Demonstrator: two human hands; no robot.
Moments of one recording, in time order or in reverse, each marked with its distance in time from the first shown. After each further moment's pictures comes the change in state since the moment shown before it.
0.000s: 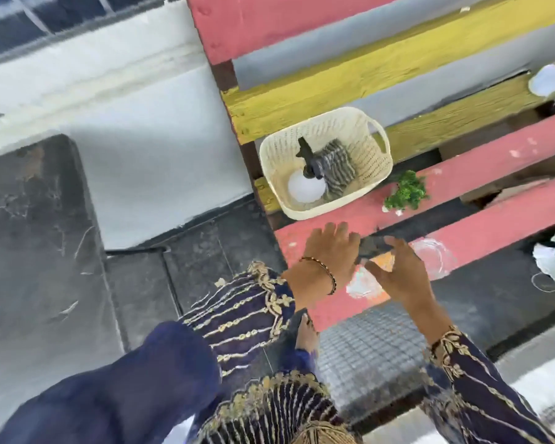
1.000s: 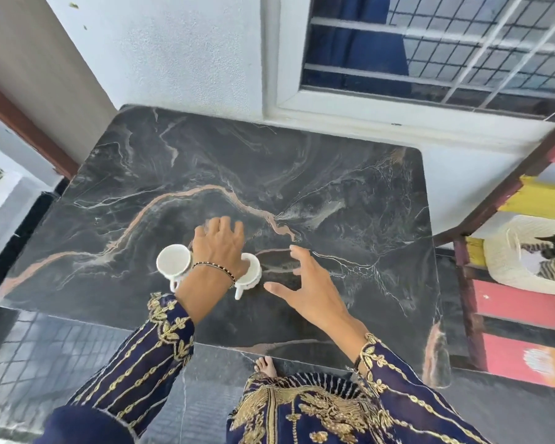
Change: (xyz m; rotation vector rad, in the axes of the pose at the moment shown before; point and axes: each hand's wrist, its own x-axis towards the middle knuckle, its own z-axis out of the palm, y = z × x) left_hand -0.686 -0.346 0.038 0.023 0.212 -1.032; right_hand -0.451 -0.450 0.322 -0.108 -0.518 -0.748
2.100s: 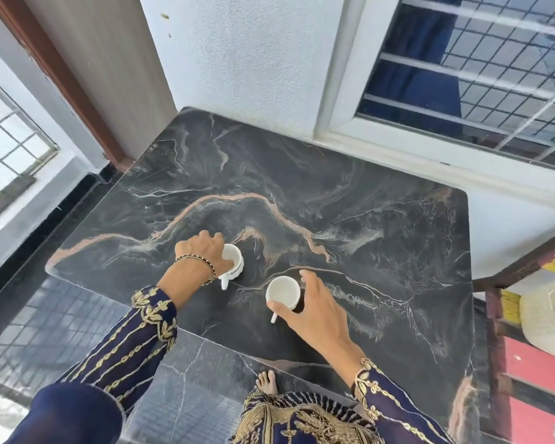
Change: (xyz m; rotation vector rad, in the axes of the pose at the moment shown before) left_hand 0.000 -0.100 0.031 -0.137 -0.265 -0.275; right_hand 0.005 -0.035 0.039 -0.304 -0.009 -0.036
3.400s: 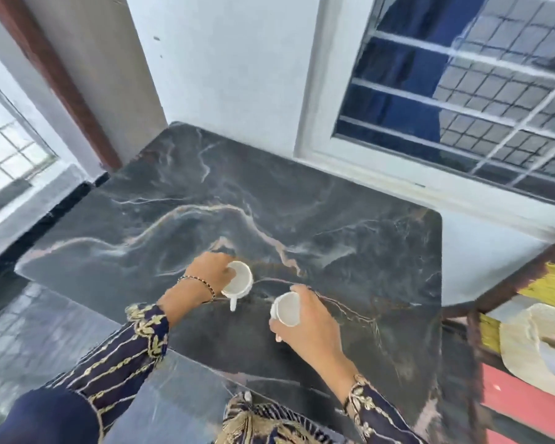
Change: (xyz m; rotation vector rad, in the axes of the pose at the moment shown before) left_hand -0.021 0.069 0.001 -0.296 0.038 0.122; right_hand -0.001 0.051 -0.033 0.078 -0.011 0.011
